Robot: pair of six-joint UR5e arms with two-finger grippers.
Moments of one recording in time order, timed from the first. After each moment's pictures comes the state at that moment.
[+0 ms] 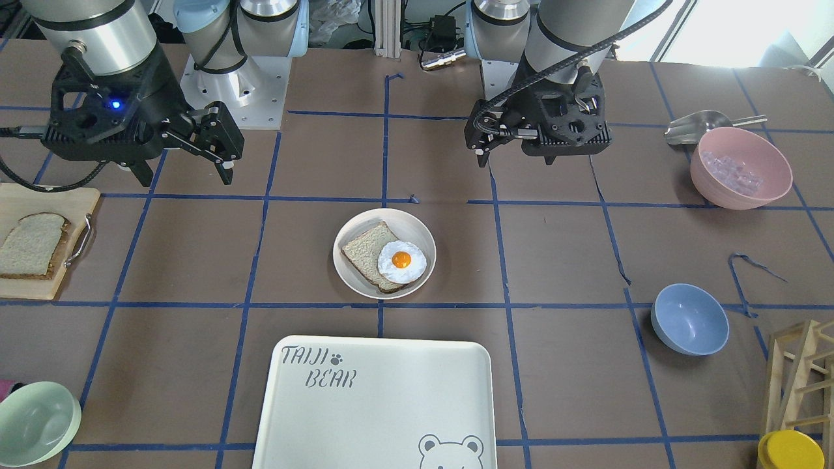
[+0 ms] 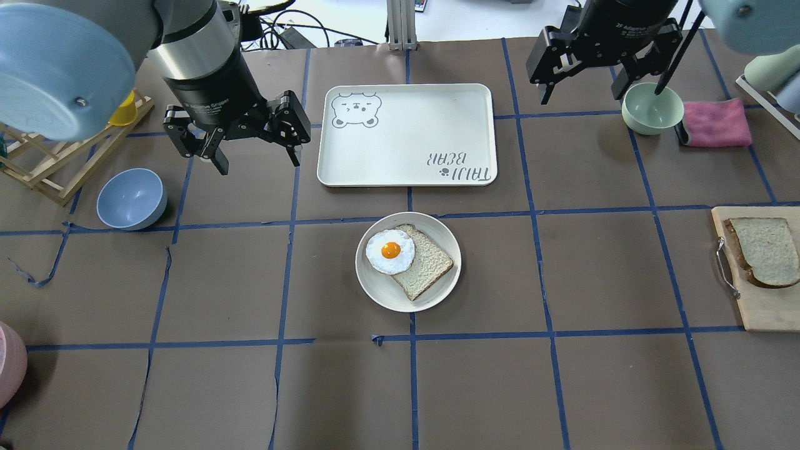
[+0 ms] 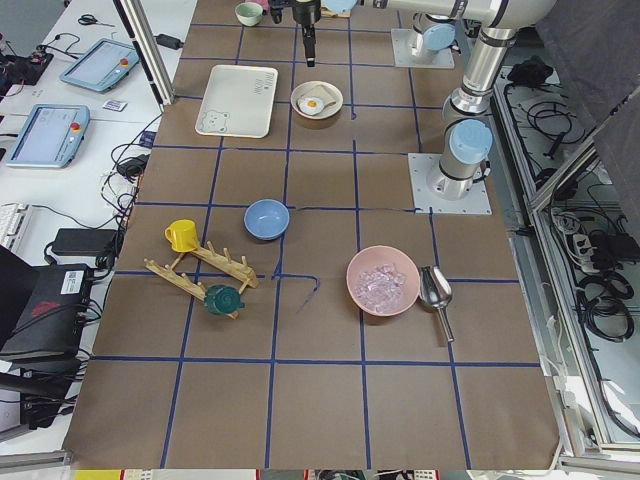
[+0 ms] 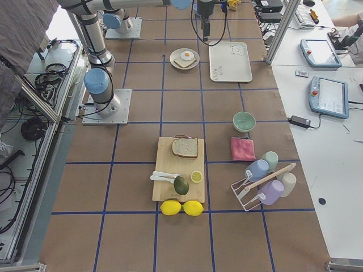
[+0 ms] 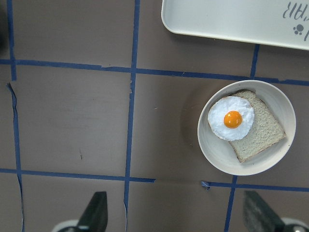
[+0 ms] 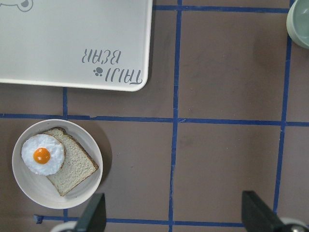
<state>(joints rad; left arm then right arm) -1.69 -1.62 -1.50 -1.66 1.55 -0.20 1.59 -1.50 1.42 -1.56 -1.55 -0.01</state>
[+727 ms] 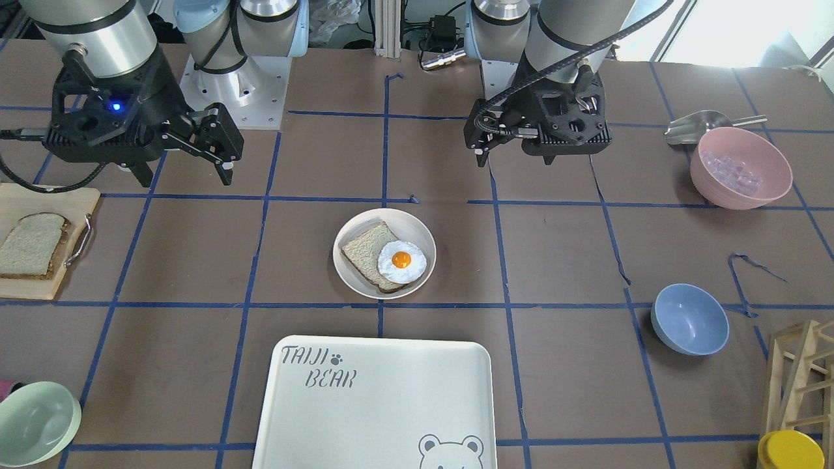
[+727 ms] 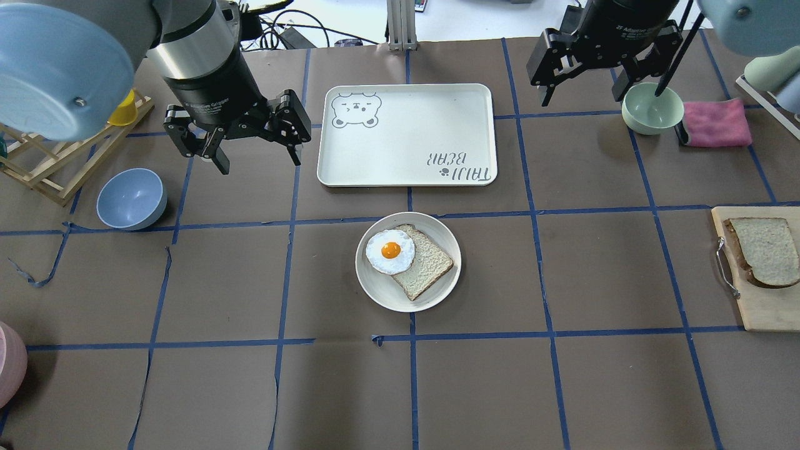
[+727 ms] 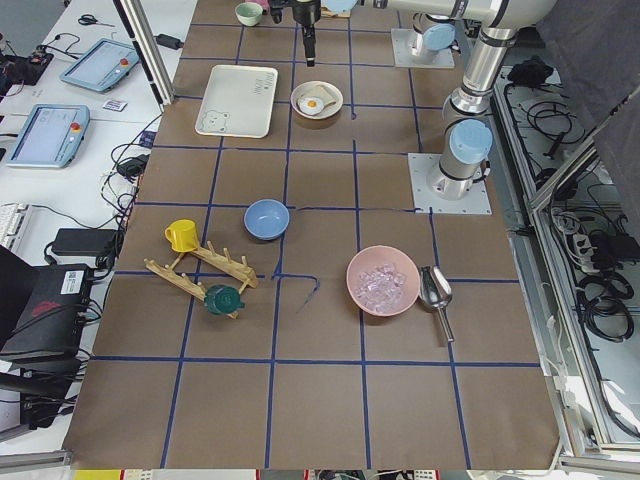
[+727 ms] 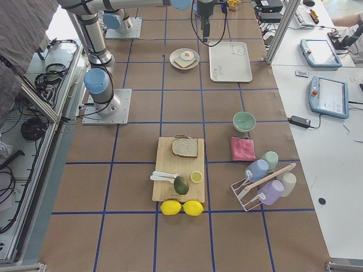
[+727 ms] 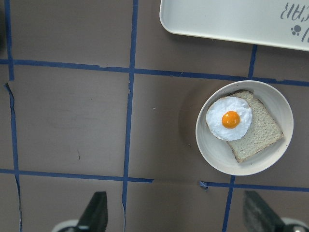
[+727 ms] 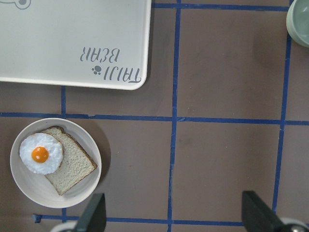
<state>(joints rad) -1.69 -1.62 -1.50 -1.65 1.54 -0.20 1.59 -1.49 1.42 -1.56 -1.55 -0.02</state>
